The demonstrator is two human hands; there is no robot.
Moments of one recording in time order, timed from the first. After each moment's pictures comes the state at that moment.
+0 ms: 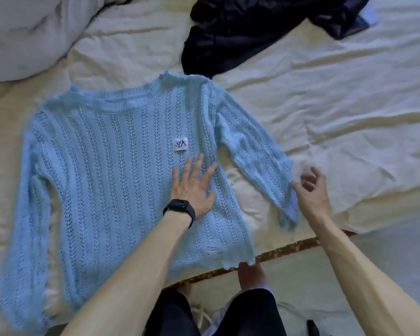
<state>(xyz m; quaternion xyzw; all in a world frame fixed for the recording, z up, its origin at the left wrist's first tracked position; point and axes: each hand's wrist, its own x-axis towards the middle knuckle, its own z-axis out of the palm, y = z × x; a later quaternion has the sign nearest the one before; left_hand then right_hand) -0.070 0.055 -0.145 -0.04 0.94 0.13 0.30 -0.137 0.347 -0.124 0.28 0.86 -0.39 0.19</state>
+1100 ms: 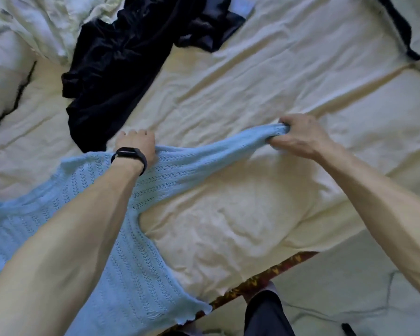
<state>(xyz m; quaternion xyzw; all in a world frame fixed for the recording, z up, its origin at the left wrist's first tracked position) -0.386 0.169 -0.137 0.02 0.93 -0.18 0.31 -0.392 0.545 -0.123 0.04 0.92 -0.26 0.28</state>
